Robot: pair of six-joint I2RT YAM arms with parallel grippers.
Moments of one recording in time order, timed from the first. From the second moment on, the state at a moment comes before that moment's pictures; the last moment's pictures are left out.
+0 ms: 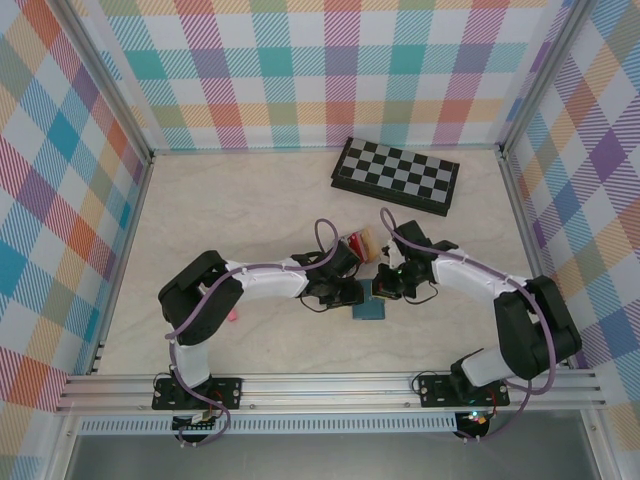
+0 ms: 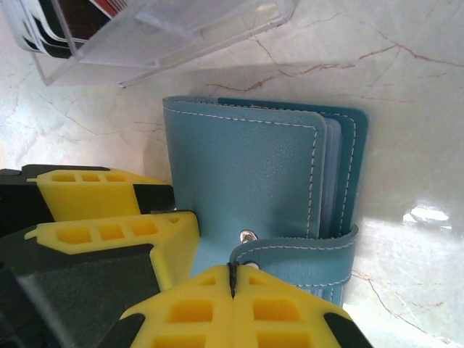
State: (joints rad) left arm -0.94 1.87 1.11 -0.31 0.19 -0.95; right arm 0.47 1.46 0.79 -0.60 -0.45 0.56
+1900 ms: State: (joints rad) left arm -0.94 1.45 0.98 -0.43 -0.21 -0.89; right arm 0.49 1.19 0.92 -0.65 -0.02 0.60
